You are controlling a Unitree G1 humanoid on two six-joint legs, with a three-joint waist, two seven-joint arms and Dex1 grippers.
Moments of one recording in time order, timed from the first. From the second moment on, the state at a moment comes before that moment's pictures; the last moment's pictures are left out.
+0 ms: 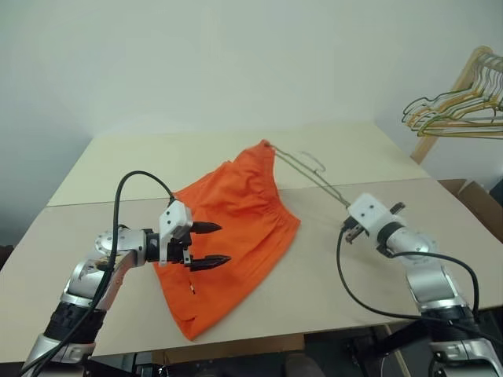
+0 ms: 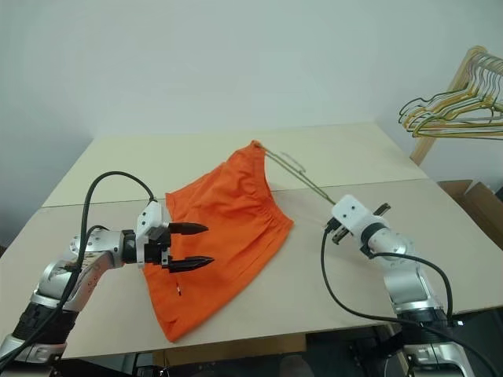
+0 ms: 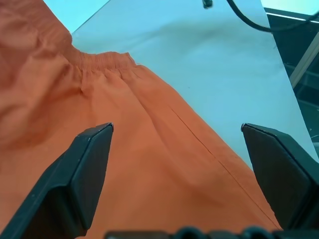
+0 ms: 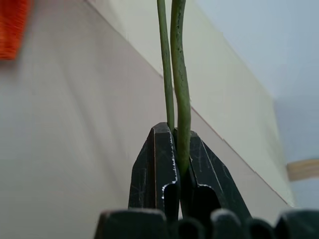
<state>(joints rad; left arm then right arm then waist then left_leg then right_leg) -0.27 0.68 -0.07 -0.12 -0.42 0.41 -1.14 -0.32 -0.59 0.00 0.08 -0.24 0.24 0.44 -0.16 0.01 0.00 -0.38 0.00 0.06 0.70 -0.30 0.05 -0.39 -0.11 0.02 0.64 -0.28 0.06</state>
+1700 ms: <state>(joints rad) -0.19 0.66 -0.13 -0.06 -0.32 0.34 -1.13 -0.47 -0.64 -0.39 0.25 0.57 1.60 0.73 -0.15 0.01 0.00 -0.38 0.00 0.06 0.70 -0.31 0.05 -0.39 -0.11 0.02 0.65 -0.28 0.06</state>
